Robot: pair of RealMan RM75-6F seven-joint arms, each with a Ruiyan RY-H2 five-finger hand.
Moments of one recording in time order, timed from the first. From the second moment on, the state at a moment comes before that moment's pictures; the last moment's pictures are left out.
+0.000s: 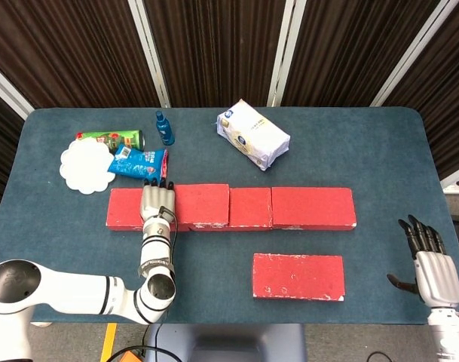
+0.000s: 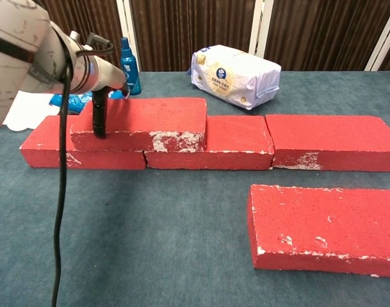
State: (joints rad) left arm -1.29 -1.59 -0.43 -1.68 -0.19 1.45 1.48; right arm 0.03 -1.11 0.05 -1.76 -1.44 1.46 -0.04
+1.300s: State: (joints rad) left arm -0.93 -1.16 -0.26 -2.04 0.60 1.35 0.89; right arm 0.02 -1.10 0.05 -1.78 -1.45 1.48 -0.02
